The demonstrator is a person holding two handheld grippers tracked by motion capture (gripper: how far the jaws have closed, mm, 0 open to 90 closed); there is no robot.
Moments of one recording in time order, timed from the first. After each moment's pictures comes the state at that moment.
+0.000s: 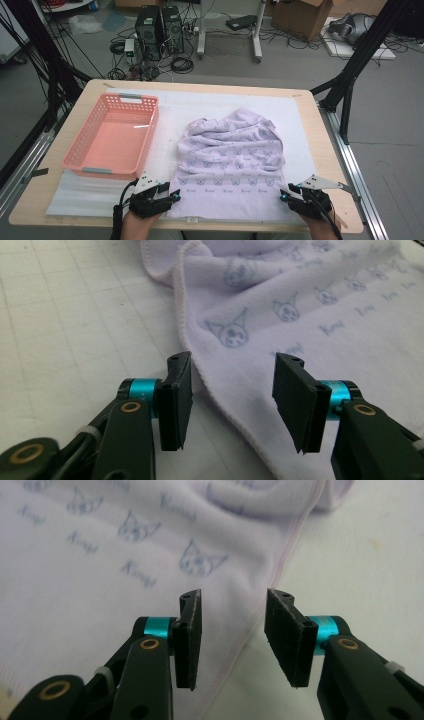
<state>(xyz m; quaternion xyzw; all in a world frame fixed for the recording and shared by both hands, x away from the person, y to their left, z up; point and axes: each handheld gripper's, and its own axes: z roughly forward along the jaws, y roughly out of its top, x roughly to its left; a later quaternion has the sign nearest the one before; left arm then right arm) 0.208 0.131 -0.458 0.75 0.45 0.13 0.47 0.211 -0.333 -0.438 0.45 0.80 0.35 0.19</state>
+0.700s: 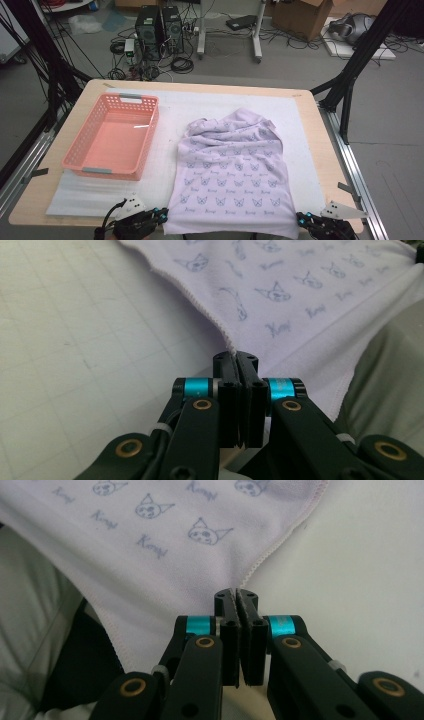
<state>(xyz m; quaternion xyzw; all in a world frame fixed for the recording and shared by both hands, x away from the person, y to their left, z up) 0.155 0.154 -0.445 0.78 0.41 0.08 0.47 0.144 -0.364 -0.432 0.44 0.81 0.37 0.13</state>
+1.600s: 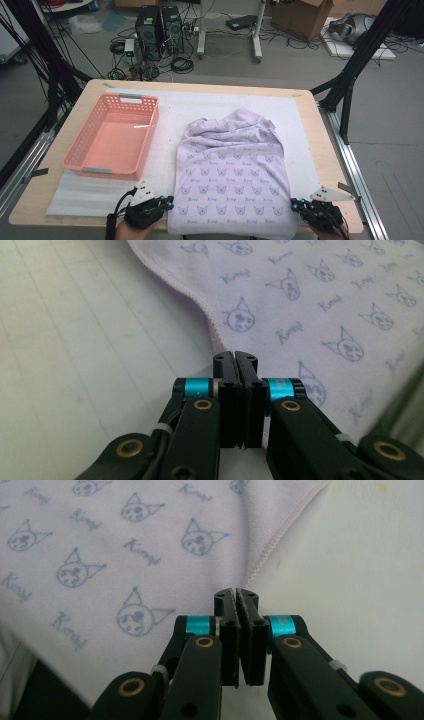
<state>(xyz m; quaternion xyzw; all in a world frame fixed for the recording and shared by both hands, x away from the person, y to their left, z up) 0.182 0.140 -0.451 0.78 0.42 0.10 0.45 0.180 -0.355 -0.441 0.46 0.80 0.35 0.15</state>
